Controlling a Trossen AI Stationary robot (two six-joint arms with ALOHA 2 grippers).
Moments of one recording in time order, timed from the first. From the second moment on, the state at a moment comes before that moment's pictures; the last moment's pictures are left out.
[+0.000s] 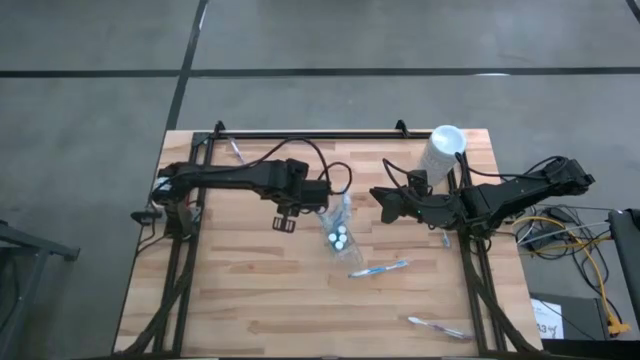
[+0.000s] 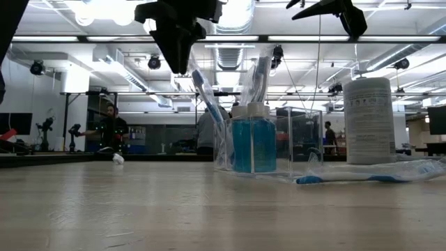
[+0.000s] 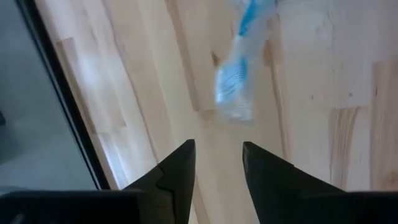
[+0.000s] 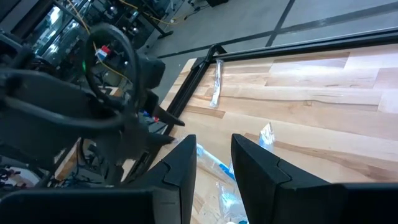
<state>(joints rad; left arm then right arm) -0.01 1.82 1.83 -1.43 -0.31 0.20 0.30 1.10 0.93 -0.28 0.78 1.15</state>
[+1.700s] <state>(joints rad) -0.01 0.94 1.04 -0.55 -0.25 0.06 0.30 1.10 0.93 -0.28 0.78 1.15</state>
